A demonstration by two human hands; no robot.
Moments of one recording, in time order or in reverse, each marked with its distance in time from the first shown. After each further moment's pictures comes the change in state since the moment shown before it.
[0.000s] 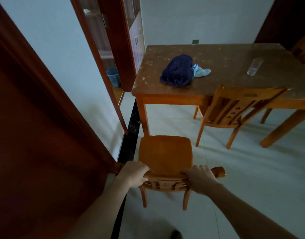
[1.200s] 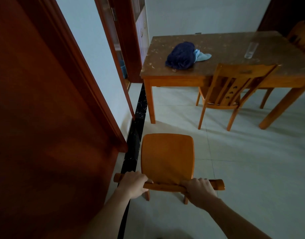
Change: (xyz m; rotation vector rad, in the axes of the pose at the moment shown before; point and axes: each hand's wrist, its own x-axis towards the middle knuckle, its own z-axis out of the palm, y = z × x) left_hand -0.202 0.047 0.159 0.016 0.013 -0.064; right_hand -0.194 -0.121 0.134 0.007 -0.007 0.006
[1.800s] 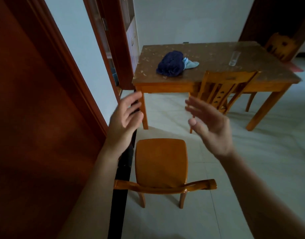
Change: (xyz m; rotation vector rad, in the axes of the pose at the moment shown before) left_hand -0.041 0.055 -0.231 -1.053 0.813 0.381; right_hand -0.028 -0.021 -0.237 0.974 0.906 -0.290
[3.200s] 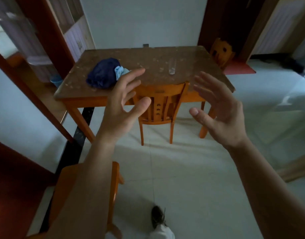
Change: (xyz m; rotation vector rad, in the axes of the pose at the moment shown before) left_hand 0.256 0.015 0.456 -0.040 -0.125 0.205; right_hand 0.112 0.172 -0.463 -0.128 0.092 -0.189
